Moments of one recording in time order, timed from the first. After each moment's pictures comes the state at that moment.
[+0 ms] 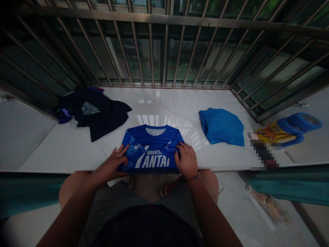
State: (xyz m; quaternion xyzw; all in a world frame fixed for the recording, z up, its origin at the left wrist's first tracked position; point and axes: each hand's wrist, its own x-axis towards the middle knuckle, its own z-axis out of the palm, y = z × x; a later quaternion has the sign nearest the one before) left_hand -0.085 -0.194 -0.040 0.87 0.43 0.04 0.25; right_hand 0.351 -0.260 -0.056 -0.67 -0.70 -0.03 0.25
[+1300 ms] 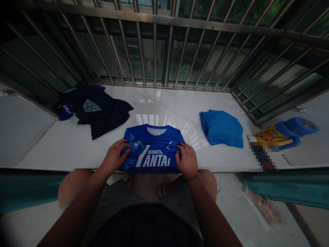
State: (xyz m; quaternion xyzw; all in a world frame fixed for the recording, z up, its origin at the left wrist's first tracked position) left_hand -0.057 -0.172 -0.048 0.79 0.53 0.27 0.16; right_hand 0.352 -0.259 -0.055 -0.66 -0.71 -0.04 0.26
